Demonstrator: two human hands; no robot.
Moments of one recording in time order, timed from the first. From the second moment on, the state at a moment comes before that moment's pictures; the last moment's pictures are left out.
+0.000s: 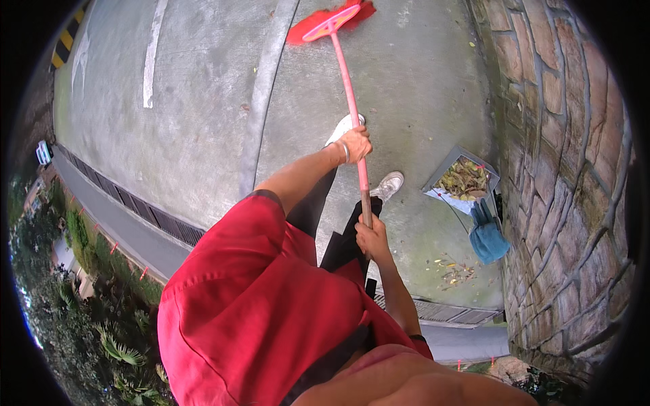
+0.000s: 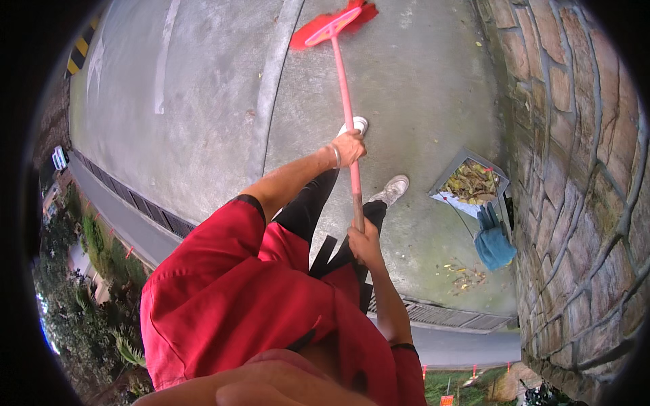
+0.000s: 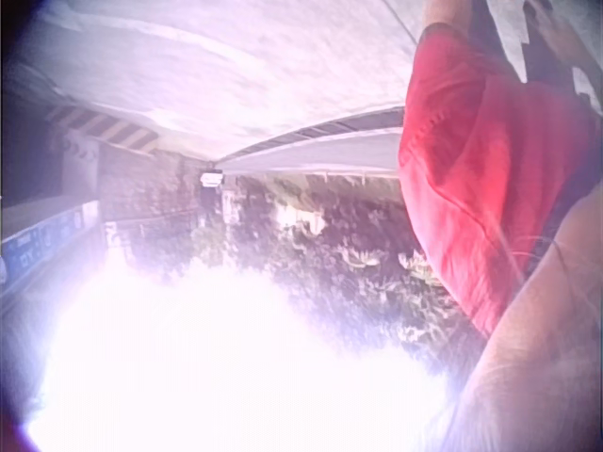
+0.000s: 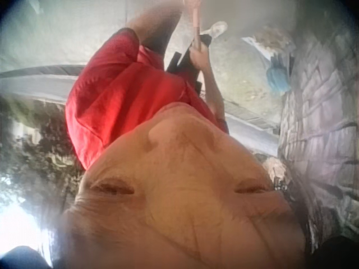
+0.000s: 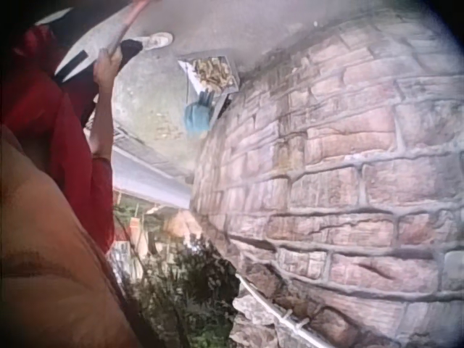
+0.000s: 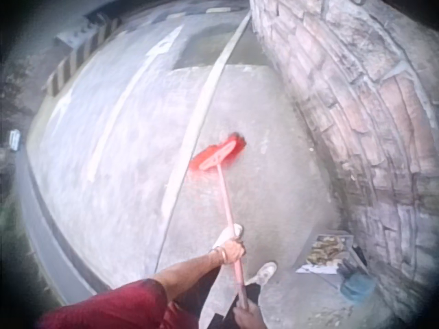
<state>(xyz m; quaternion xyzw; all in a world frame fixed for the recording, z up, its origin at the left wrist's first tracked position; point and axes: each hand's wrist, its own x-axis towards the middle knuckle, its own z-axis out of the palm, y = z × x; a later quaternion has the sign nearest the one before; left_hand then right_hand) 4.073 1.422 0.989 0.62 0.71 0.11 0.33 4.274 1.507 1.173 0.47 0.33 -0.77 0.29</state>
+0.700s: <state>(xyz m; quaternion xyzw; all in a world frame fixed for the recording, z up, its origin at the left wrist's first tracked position) 3.945 1.398 1.028 0.58 0.70 0.01 0.41 4.149 1.503 1.198 0.42 0.08 -0.87 0.26</state>
